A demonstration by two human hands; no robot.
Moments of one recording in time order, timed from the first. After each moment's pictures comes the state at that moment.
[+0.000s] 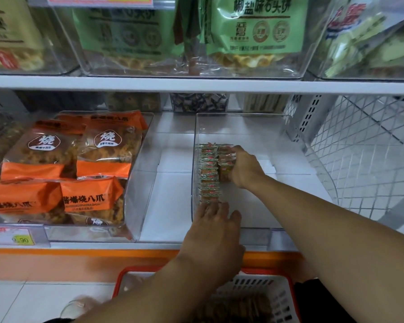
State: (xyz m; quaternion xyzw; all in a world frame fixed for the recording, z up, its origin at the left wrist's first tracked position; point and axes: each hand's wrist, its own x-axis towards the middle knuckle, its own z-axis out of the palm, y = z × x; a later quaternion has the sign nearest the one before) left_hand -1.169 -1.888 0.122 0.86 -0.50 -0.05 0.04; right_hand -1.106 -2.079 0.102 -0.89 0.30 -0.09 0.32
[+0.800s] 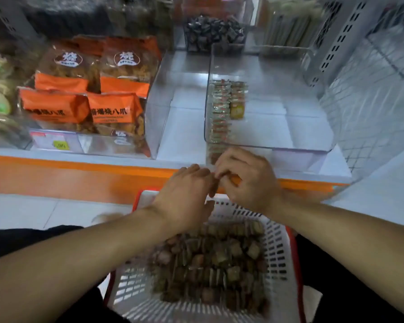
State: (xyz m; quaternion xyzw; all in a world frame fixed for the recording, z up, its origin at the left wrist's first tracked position) left_hand -1.196 -1.795 0.097 0.84 -0.52 -0.04 0.14; right_hand -1.262 -1.963 0.082 -0.90 -0.11 -0.34 0.25
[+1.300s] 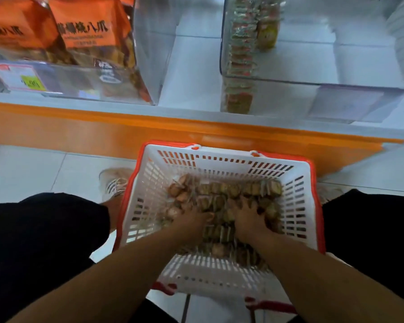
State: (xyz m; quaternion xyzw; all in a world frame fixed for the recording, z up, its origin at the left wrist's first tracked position) left_hand -1.255 -1.738 -0.140 0.81 -0.39 -0.43 -0.03; right_hand -1.350 -1.911 -0.189 -0.89 0.20 0.37 0.18
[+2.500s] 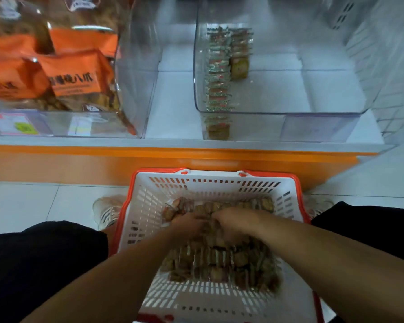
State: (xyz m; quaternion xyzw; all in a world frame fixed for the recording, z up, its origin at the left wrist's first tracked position) left_hand -1.218 -1.774 -0.126 0.78 -0.14 -0.55 0.24; right_hand -1.281 -1.919 -0.052 -0.85 0.02 0.49 0.19
